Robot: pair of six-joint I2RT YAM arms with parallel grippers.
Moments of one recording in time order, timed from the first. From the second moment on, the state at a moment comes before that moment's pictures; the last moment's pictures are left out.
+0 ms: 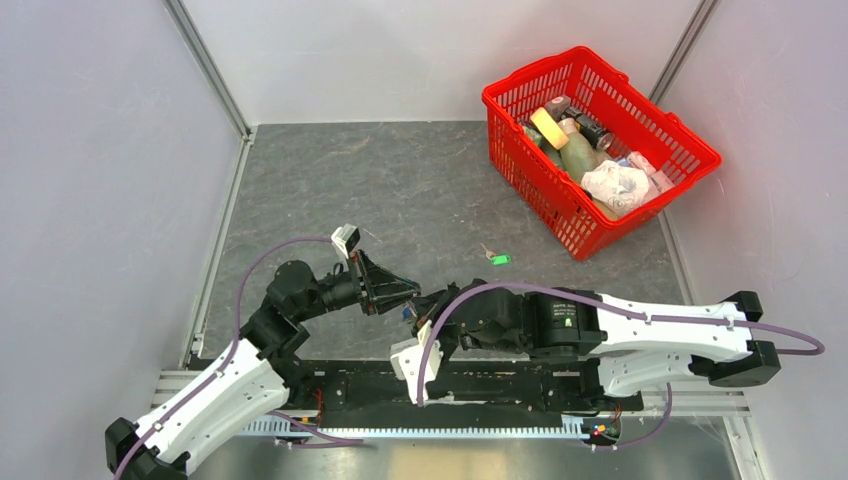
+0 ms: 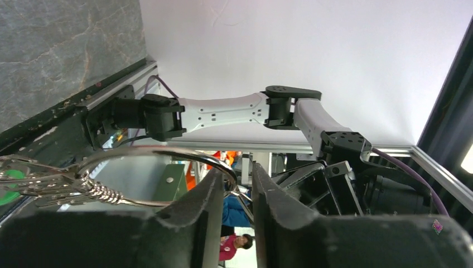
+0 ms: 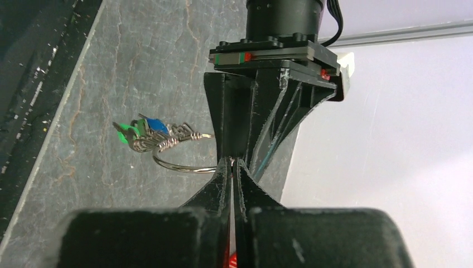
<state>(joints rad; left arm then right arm) -0.67 0.59 0.45 0.11 0.54 -1.55 1.51 1.20 1.27 -0.58 0.24 -0.99</state>
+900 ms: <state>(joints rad) -0.67 0.46 0.71 -0.13 0.47 -1.30 1.33 1.20 1.62 -0.69 0.25 -0.12</state>
